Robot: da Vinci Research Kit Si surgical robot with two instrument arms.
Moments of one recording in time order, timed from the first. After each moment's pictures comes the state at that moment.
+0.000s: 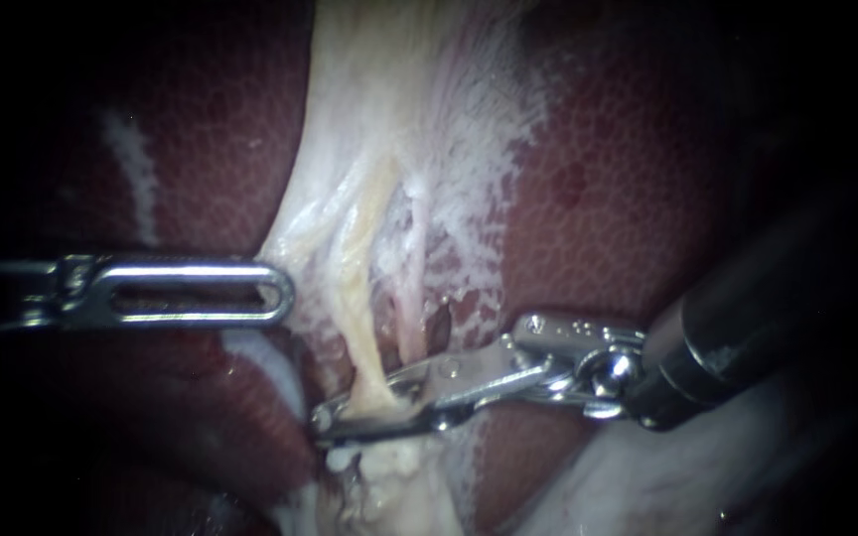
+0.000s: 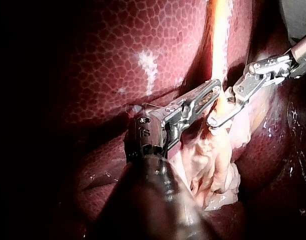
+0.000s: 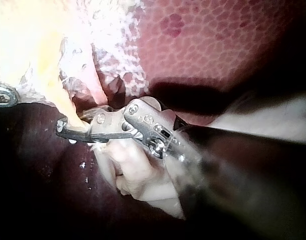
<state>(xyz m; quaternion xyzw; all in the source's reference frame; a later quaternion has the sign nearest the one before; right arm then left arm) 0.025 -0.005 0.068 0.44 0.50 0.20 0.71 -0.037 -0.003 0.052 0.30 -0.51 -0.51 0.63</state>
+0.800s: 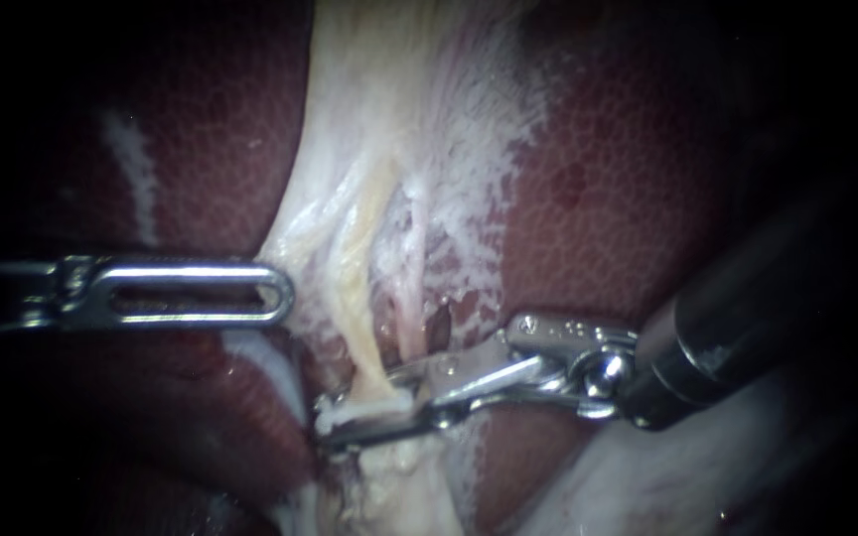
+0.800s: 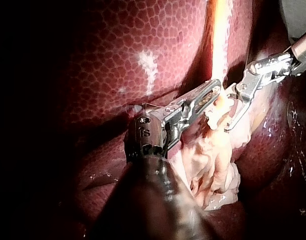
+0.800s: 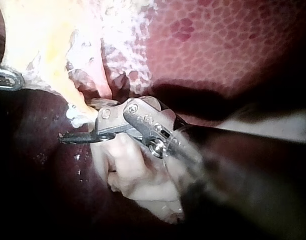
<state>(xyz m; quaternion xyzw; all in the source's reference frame) 0.025 -0.004 0.067 0.41 0.54 0.15 0.73 -0.037 -0.003 0.052 0.30 -0.51 -0.51 0.63</state>
